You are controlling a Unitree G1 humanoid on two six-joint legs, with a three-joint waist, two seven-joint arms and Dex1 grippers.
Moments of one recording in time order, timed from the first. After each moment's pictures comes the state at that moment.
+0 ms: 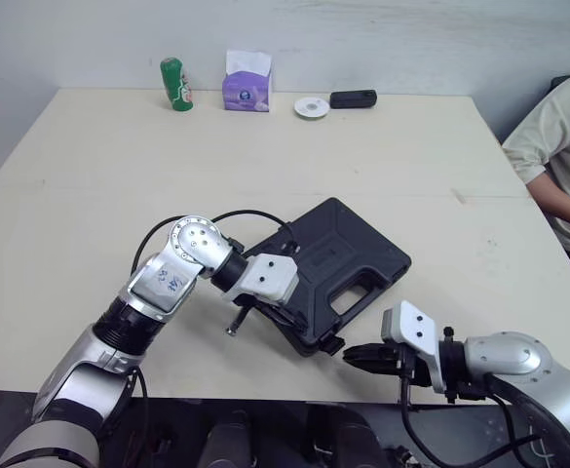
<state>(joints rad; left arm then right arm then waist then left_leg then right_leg) -0.74 0.57 -0.45 -0.07 -0.11 0.20 -1.42 0.01 -0.84 0.11 -0.69 0.48 0.72 0.90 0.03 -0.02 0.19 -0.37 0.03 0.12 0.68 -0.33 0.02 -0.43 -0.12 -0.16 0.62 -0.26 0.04</state>
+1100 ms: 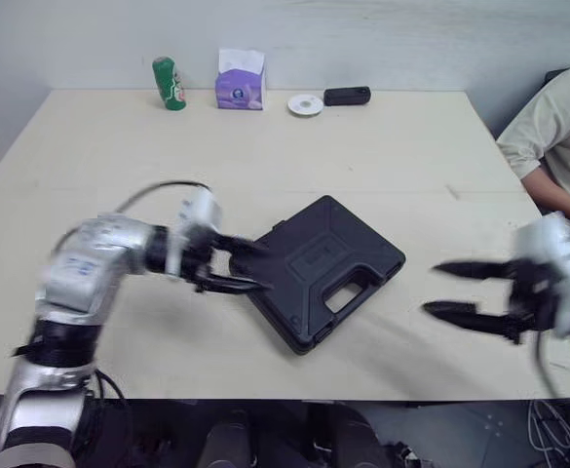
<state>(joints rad) -0.57 0.77 0.13 -0.20 -0.55 0.78 -1.24 -0.01 -1.14 -0.68 -0.53 0.83 0.90 1.13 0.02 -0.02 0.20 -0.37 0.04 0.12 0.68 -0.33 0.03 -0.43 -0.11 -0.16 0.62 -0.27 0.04</state>
